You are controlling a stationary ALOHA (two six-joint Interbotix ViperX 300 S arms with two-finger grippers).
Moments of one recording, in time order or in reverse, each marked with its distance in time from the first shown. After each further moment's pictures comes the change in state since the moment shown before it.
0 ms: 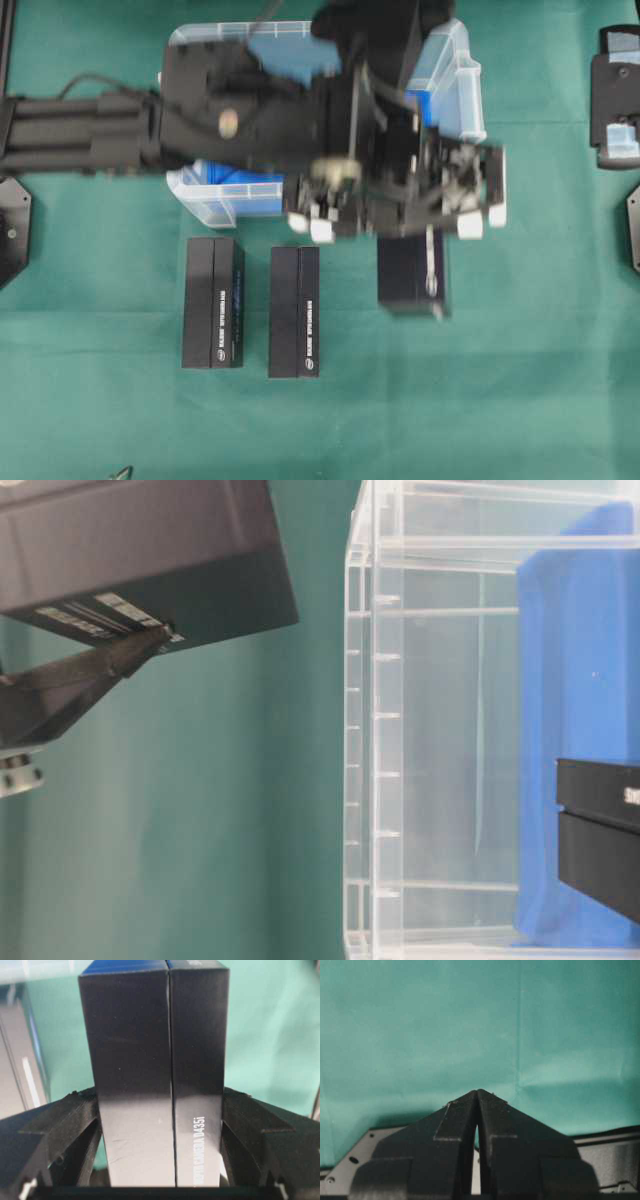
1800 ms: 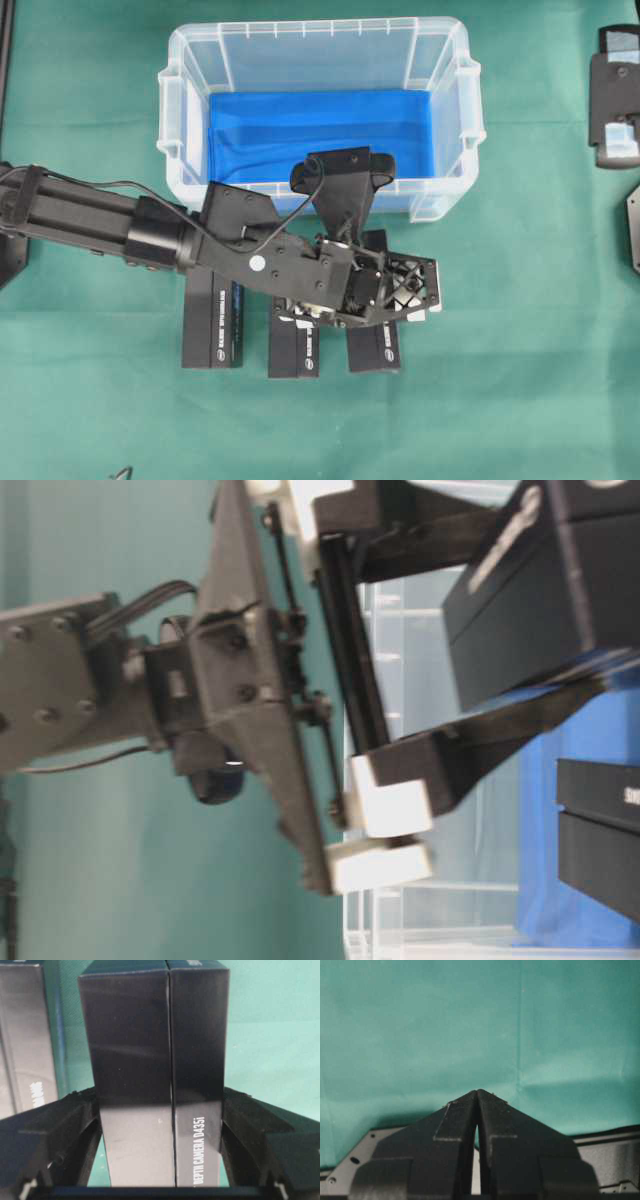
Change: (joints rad) left arm -0.084 -0.031 0.588 0.037 -0.472 -0.212; right arm 0.000 0.002 0.000 0.000 0.000 0.005
